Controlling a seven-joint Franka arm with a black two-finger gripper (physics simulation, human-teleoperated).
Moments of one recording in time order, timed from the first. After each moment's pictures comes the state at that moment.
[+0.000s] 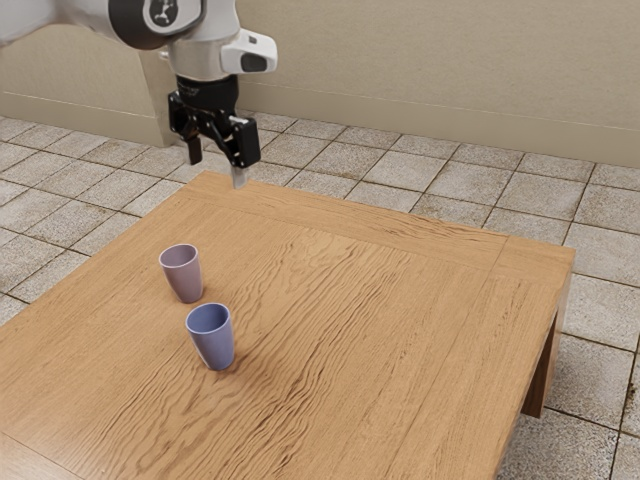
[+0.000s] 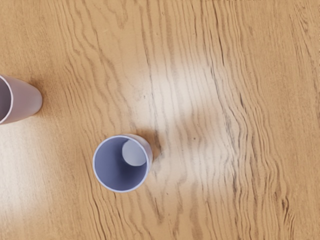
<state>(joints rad) -0.11 0.02 -0.10 -1.50 0.12 1.47 -0.02</state>
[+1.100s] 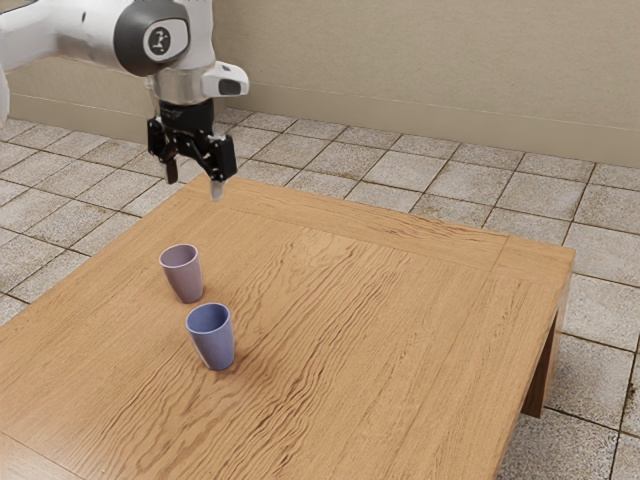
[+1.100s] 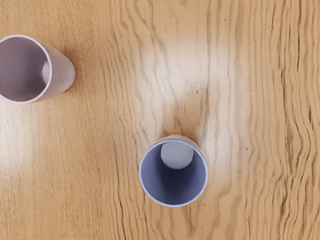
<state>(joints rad) 0.05 0.12 -0.09 -1.53 0.10 1.54 -0.02</state>
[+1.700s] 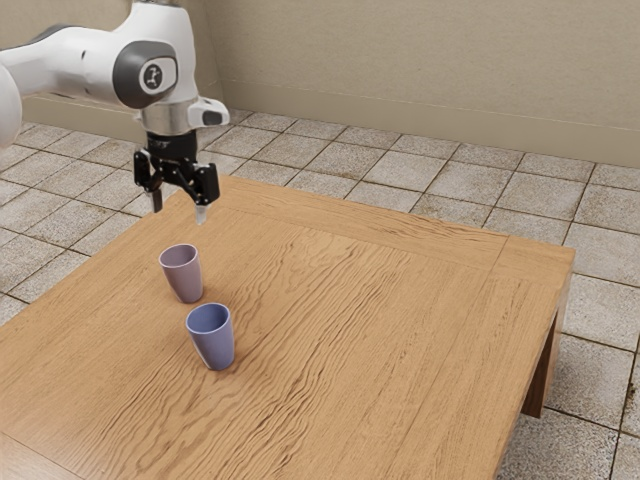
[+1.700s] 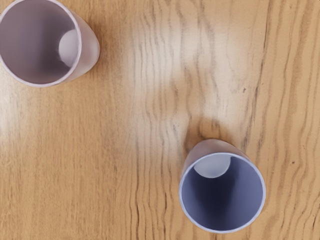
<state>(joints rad) 0.13 0.19 -0.06 -1.60 0.08 1.62 -0.03</state>
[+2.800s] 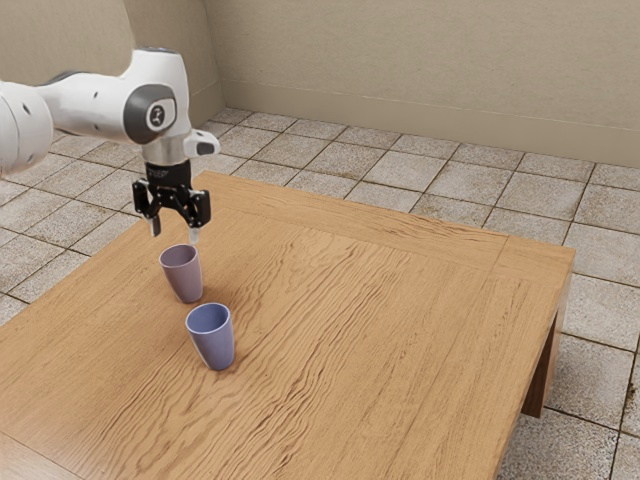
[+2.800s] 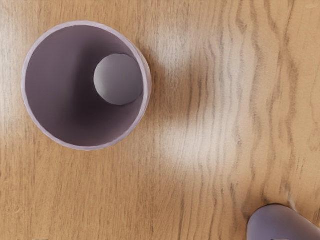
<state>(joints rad) 0.18 0.37 -0.01 -1.55 0.08 1.74 -0.01</state>
